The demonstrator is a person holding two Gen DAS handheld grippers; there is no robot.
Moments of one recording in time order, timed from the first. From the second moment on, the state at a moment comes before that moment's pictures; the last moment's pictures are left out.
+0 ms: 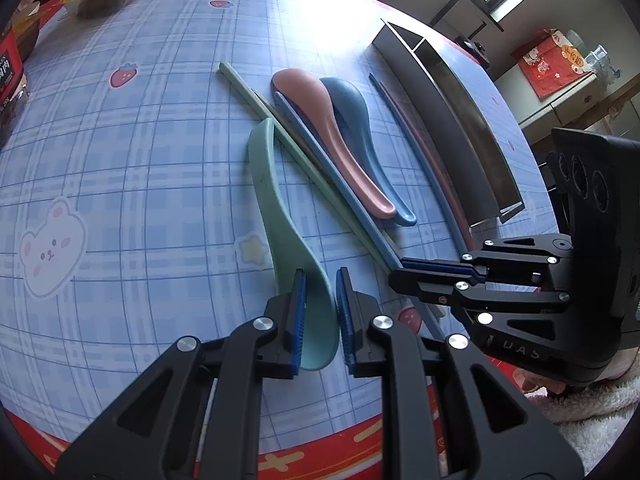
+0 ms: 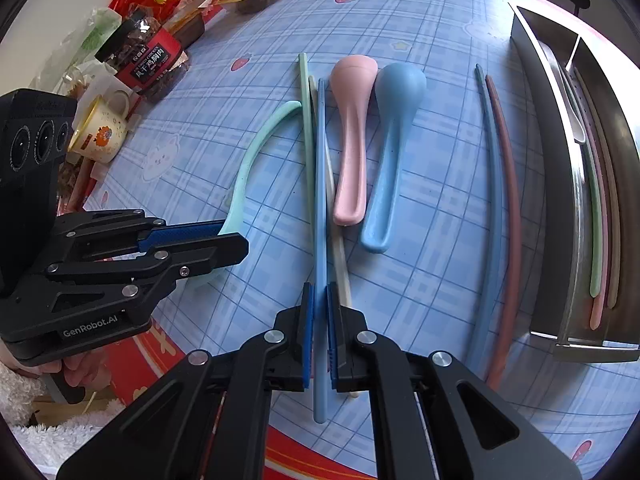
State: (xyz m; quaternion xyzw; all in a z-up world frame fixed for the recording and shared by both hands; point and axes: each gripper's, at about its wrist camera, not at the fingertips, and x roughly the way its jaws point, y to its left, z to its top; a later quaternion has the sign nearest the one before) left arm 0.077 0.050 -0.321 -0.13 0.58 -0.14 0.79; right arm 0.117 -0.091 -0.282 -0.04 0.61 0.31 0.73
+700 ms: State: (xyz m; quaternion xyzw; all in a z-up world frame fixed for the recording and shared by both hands) left arm 0.102 0.093 -0.321 -0.21 0.55 -0.11 0.80; right arm 0.118 -0.093 -0.283 -0.03 0.61 0.31 0.73
